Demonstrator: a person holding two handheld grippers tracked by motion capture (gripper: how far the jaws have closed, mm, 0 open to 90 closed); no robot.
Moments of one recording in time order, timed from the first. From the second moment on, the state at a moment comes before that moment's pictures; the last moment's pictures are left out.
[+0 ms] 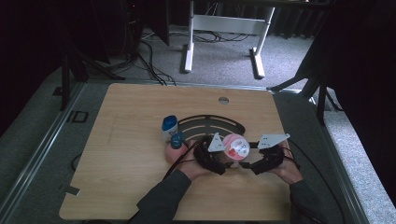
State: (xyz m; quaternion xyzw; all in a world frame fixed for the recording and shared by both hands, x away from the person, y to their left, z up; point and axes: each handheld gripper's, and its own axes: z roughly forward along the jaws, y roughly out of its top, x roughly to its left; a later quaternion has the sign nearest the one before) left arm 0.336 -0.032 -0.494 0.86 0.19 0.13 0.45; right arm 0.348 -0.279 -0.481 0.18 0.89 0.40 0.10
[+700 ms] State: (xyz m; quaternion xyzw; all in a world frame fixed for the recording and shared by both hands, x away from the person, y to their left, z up) left arm 0.353 -0.037 -0.488 0.86 0.20 0.14 0.45; right arm 0.368 -0.281 -0.471 0.18 0.90 0.39 0.11
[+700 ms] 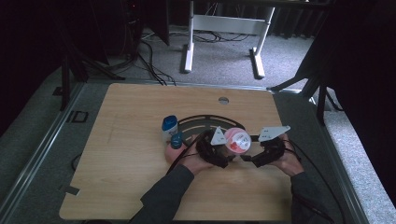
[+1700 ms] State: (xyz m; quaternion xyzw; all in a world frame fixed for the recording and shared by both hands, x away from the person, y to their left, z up) left arm 0.381 -0.042 -0.492 0.85 0.23 0.14 0.46; right arm 0.399 -0.277 -0.468 0.19 0.90 0.37 0.12
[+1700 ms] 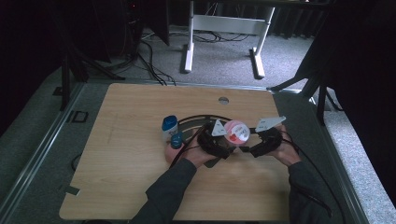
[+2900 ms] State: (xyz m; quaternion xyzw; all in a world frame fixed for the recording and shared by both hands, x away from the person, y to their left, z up) left arm 0.405 -0.055 -0.496 0.84 0.27 0.17 0.43; right arm 0.435 -0.279 -0.473 0.21 0.91 0.36 0.10
